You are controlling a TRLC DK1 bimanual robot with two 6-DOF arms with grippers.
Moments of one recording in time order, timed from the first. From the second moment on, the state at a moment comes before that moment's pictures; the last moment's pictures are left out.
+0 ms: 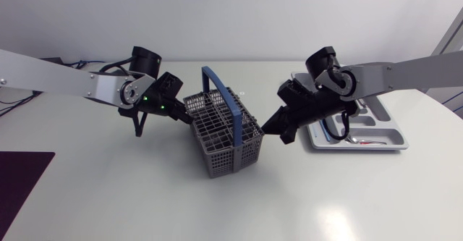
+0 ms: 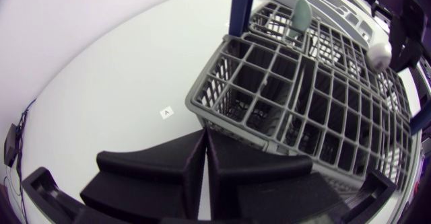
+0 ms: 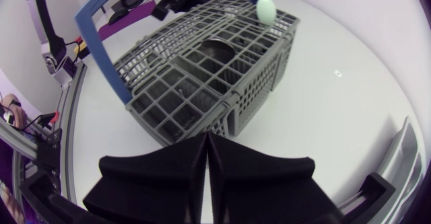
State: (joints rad) left arm -0.28 1.92 1.16 -0.09 0.16 0.32; right arm 0.26 1.81 1.12 -0.44 -0.69 -0.68
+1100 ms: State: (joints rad) left arm -0.22 1.49 0.98 -0.24 0.16 0.54; right arm 0.34 1.45 0.93 -0.41 -0.58 -0.73
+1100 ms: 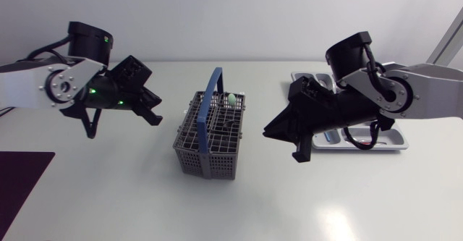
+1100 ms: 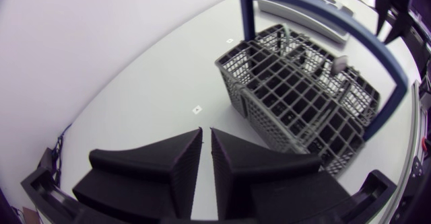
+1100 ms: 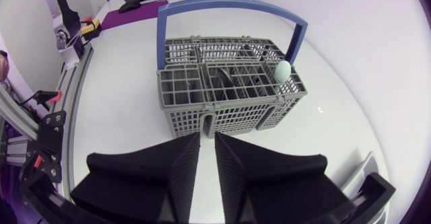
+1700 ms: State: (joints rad) left arm -0.97 1.35 1.24 -0.68 -0.35 0.57; right arm 0.21 1.26 0.76 -0.44 -0.57 -0.80
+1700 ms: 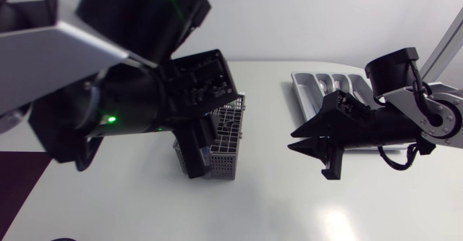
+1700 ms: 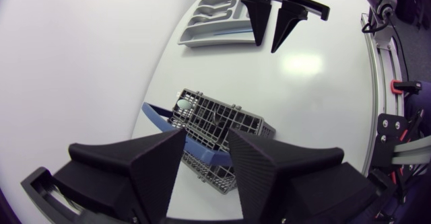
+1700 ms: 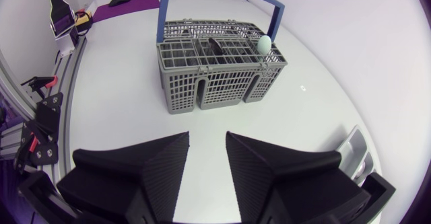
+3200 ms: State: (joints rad) left arm -0.93 2.01 1.78 -1.07 -0.45 0.43; right arm 0.09 1.30 0.72 -0.44 -0.63 -0.88
